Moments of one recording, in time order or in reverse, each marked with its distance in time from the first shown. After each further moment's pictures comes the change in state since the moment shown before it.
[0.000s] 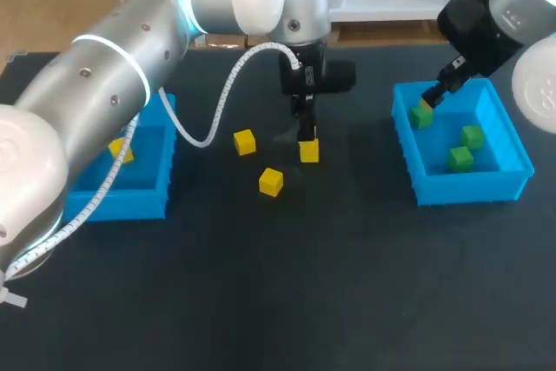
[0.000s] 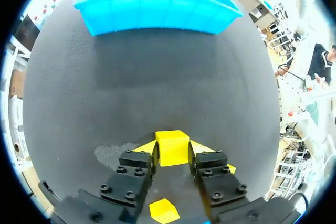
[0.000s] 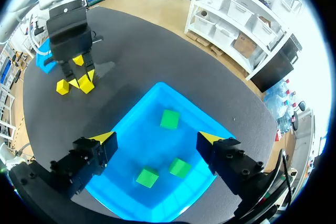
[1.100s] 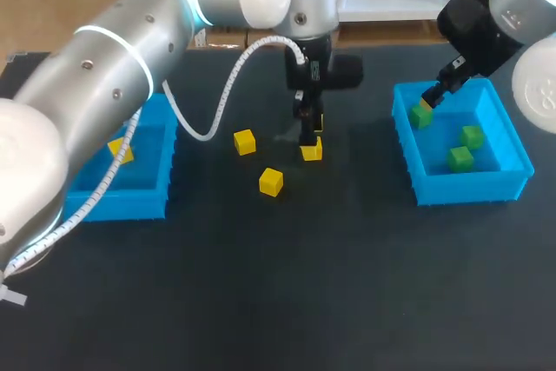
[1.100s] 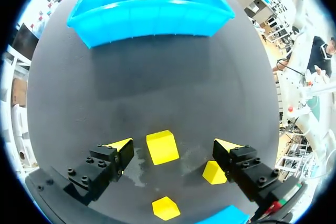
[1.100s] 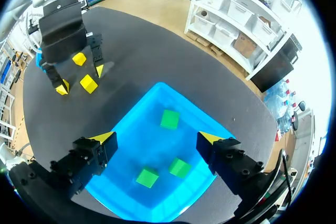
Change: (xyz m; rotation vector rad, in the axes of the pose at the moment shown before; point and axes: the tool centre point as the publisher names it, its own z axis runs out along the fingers) left arm -0.010 -0.004 -0.008 -0.021 0.034 0.053; right arm 0.000 0.000 0.000 0.000 0.000 0.000
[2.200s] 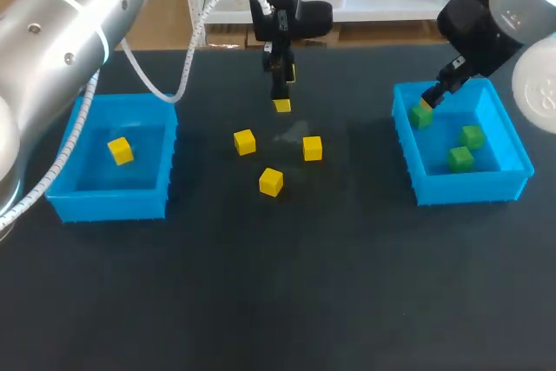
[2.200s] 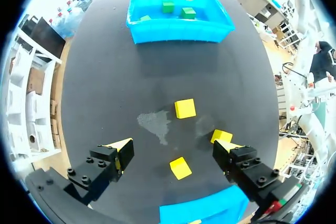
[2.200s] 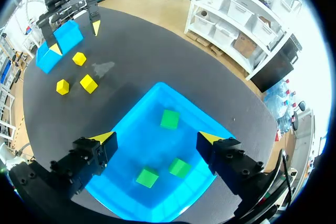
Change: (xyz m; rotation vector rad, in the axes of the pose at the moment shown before) left arm 0.042 0.019 -0.080 -0.119 -0.022 -0.058; right arm 0.000 0.000 0.000 0.000 0.000 0.000
